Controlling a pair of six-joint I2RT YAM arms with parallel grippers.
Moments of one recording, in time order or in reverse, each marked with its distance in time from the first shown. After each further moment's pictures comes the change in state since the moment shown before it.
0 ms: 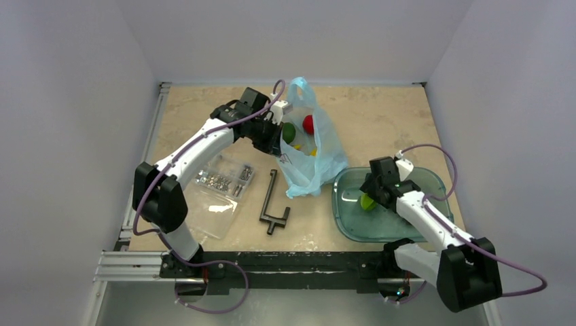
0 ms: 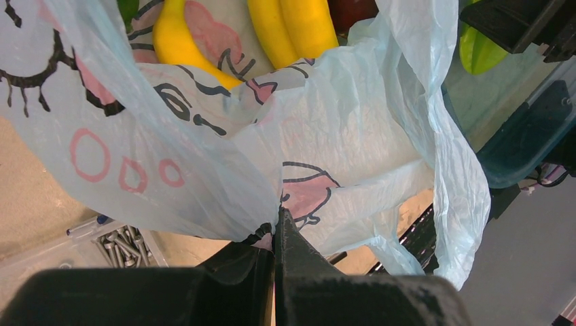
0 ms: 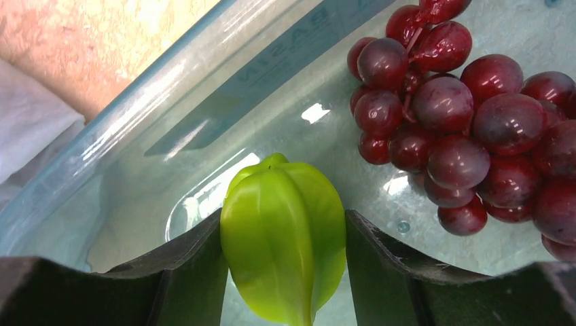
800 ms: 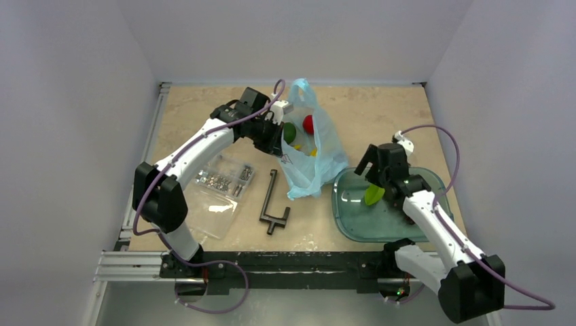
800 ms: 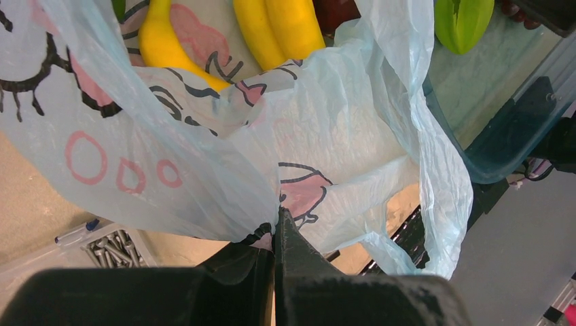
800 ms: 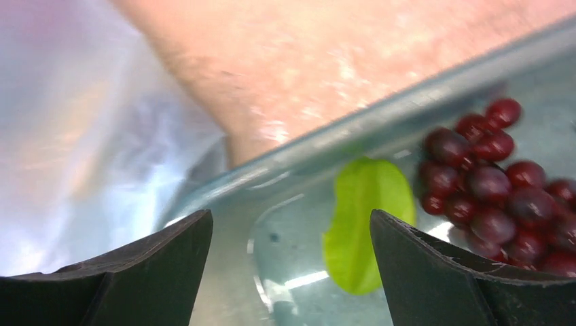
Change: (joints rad) left arm 0.000 0.000 0.000 0.003 0.031 -0.001; right arm -0.022 -0.066 0.104 0.041 -0.064 -0.156
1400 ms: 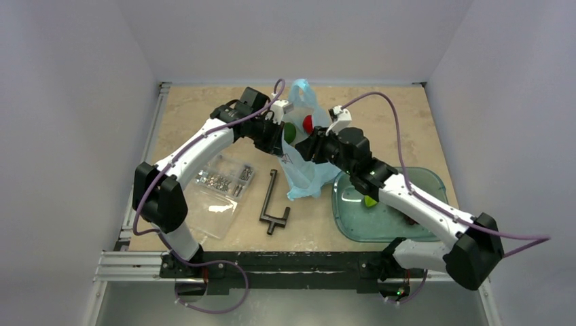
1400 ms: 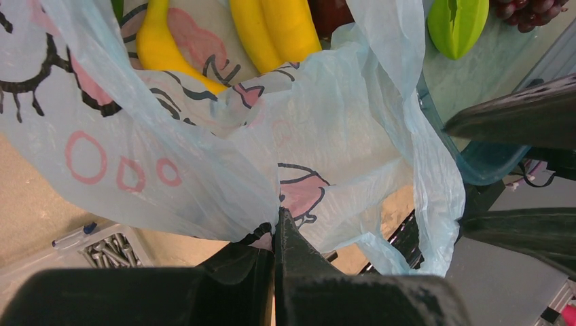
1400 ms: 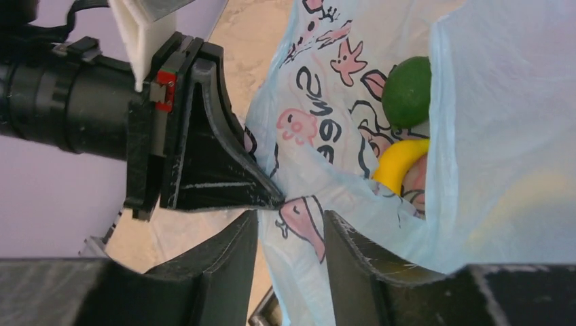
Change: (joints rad) left arm 0.000 0.000 0.000 0.011 0.009 -0.007; right arm 0.430 0.182 0.246 0.475 -0.274 -0.122
